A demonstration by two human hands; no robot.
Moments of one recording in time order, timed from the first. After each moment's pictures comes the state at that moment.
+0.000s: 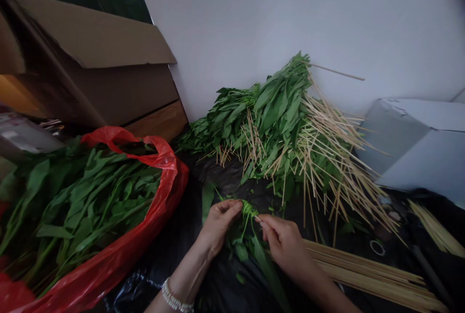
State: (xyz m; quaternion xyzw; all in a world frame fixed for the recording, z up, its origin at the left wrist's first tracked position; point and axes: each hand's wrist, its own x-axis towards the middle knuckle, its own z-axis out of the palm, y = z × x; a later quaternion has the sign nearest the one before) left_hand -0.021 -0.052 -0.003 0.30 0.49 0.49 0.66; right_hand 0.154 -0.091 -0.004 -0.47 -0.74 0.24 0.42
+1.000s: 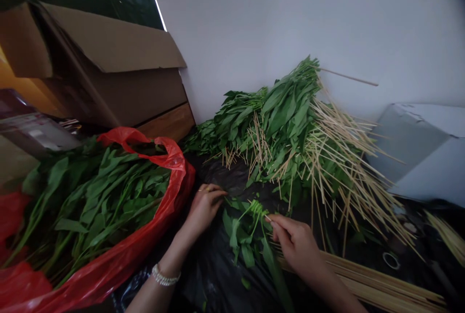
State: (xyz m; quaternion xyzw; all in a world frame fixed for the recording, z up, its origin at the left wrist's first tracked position) left_hand -0.097 -0.007 0.003 0.78 0.53 0.30 0.11; right_hand 0.166 -0.086 -0.009 -0.49 -0.73 0.25 0.41
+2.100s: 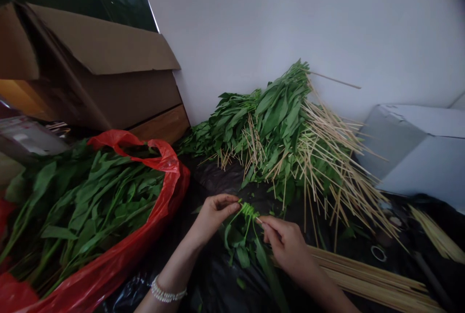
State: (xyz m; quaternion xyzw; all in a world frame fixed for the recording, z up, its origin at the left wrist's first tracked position) left_hand -0.044 -0.035 0.026 0.52 0.48 0.45 0.54; right_hand 0.159 -0.088 -0.004 -0.48 -0.73 0.27 0.40
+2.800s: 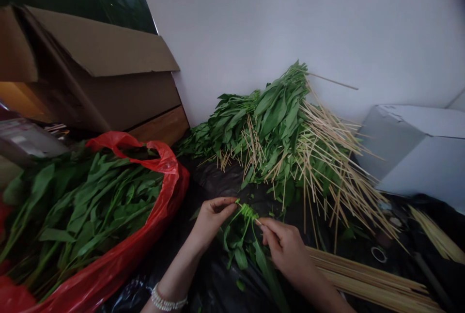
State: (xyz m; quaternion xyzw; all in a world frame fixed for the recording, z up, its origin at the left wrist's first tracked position) left_hand -0.041 -0.041 0.021 0.50 0.50 0.47 0.52; right_hand 0.156 -0.091 -0.002 -0.49 -0.73 0.25 0.41
